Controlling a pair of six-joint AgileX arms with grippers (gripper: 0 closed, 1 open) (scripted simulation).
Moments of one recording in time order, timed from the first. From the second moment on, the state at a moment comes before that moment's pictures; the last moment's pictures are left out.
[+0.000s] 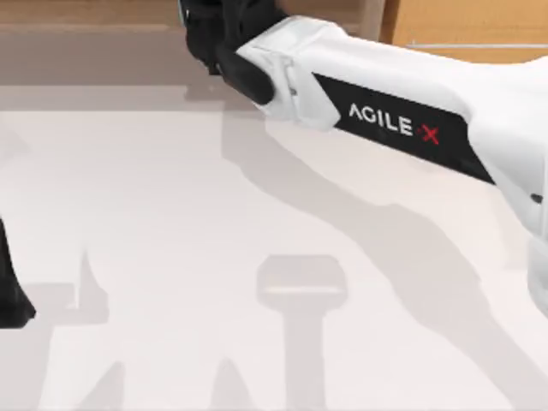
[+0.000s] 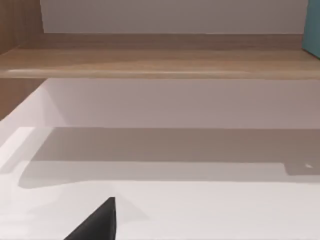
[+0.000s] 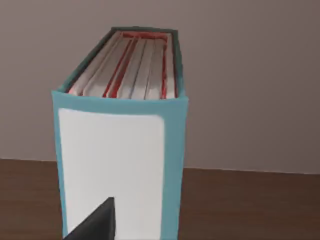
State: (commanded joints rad) left arm 0.00 0.00 0.00 0.00 0.00 0.00; right arm 0.77 2.36 2.04 0.30 0.79 -0.02
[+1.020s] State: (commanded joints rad) left arm 0.00 0.00 0.00 0.00 0.00 0.00; right arm 0.80 2.68 2.38 0.31 0.84 -0.01
